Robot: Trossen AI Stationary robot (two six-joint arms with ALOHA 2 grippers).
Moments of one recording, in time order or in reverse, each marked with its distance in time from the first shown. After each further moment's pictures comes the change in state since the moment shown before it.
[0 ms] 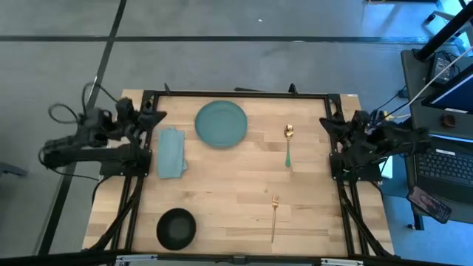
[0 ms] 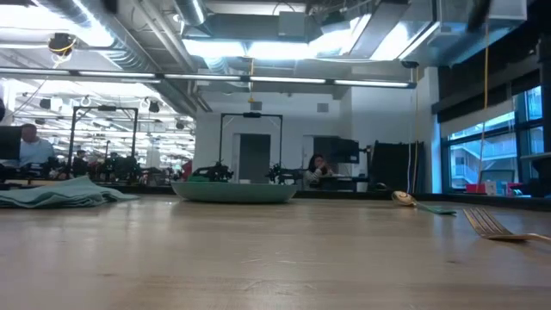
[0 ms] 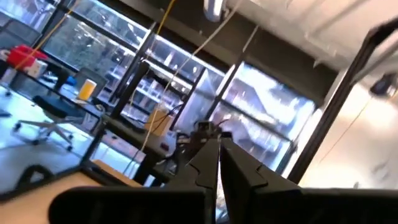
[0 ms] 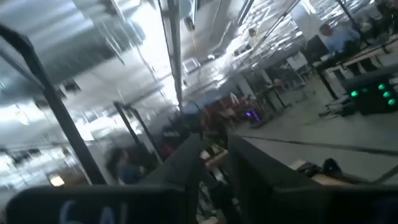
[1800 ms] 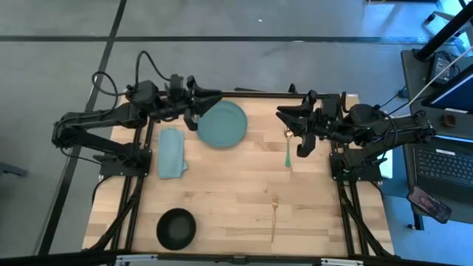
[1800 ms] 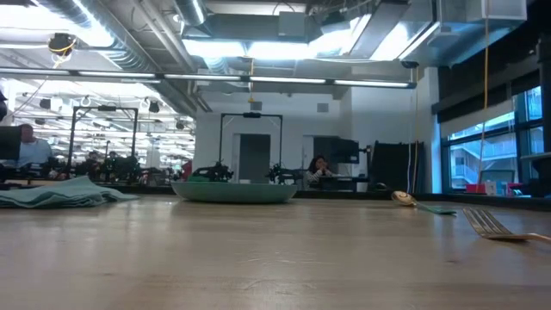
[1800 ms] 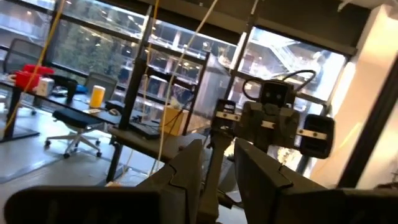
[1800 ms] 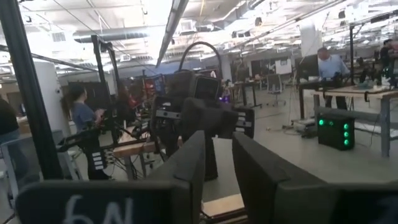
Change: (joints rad) left arm -0.014 0.747 0.518 0.164 -0.010 0.199; right arm 0.000 0.781 0.713 -0.075 -0.002 -0.324
